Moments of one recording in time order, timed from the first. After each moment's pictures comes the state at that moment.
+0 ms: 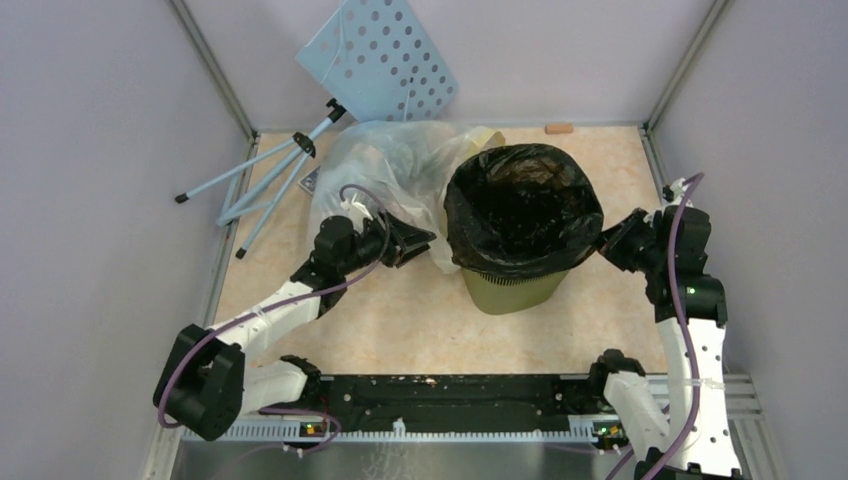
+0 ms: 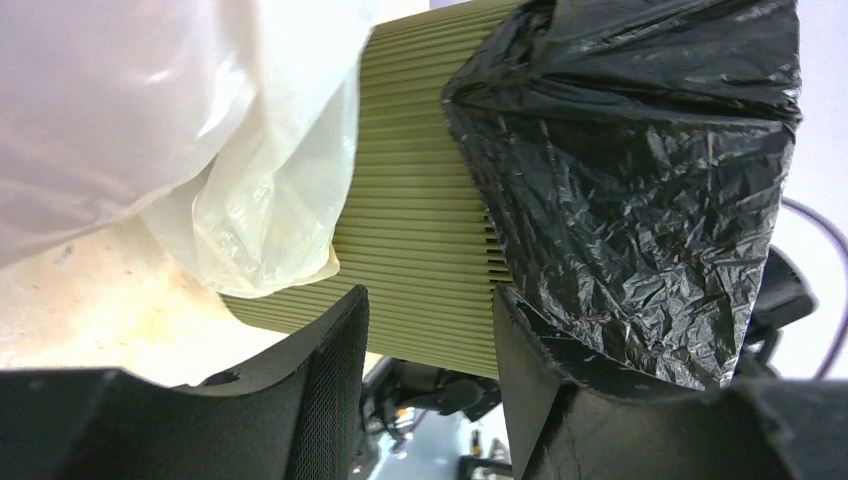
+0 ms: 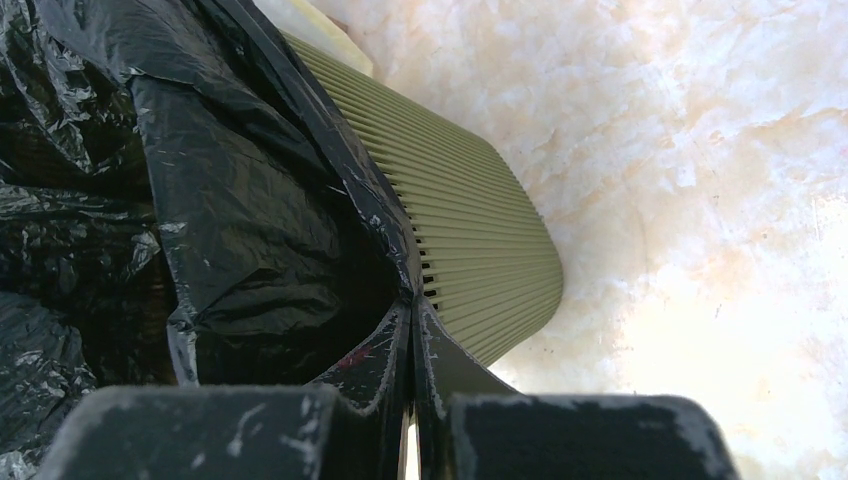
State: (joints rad) left arm -0.47 1.17 0.60 0.35 0.45 -1.19; right arm -0.12 0.73 0.94 -0.76 -0.26 0.59
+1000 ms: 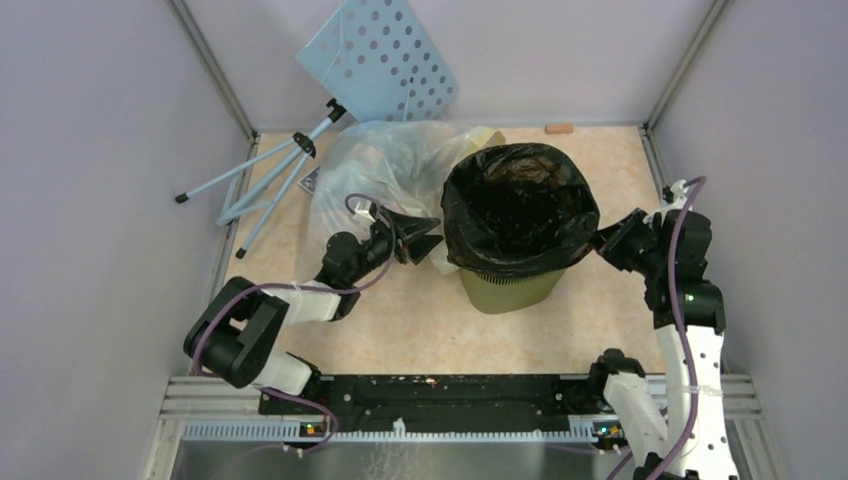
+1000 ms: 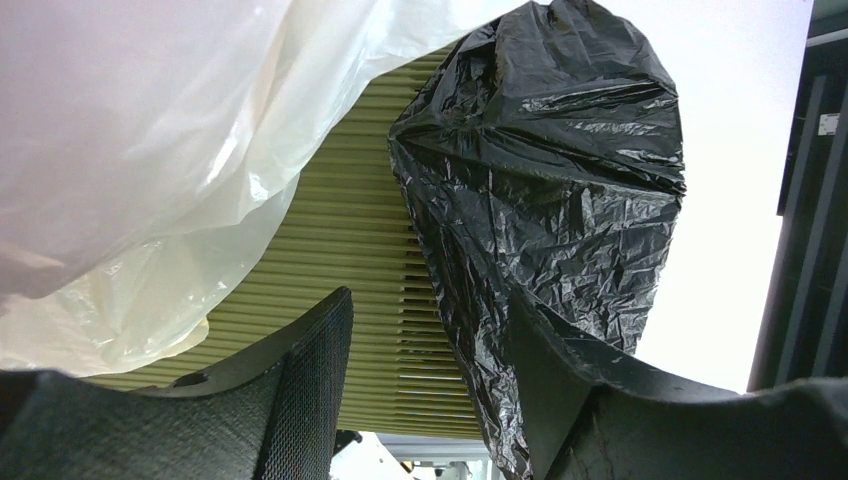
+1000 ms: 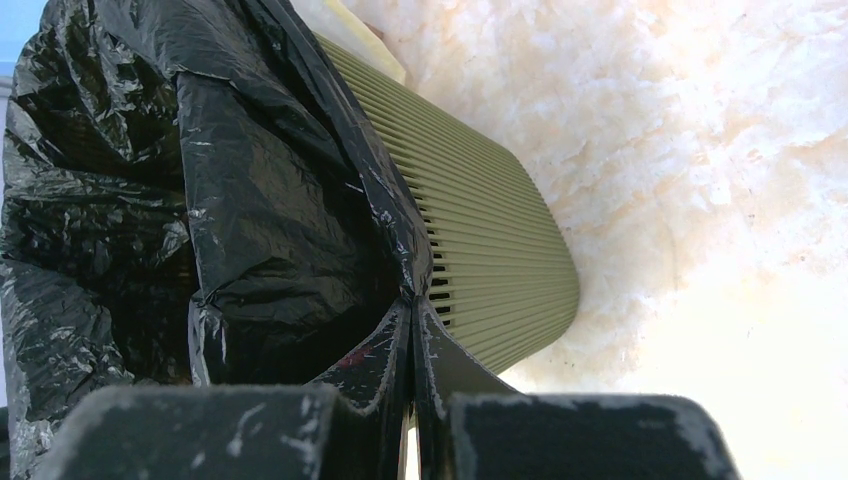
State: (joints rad) left arm -0.51 1.44 0.42 1.10 0.41 -1.70; right arm -0.12 0.70 0.90 -0.71 -0.30 0.61
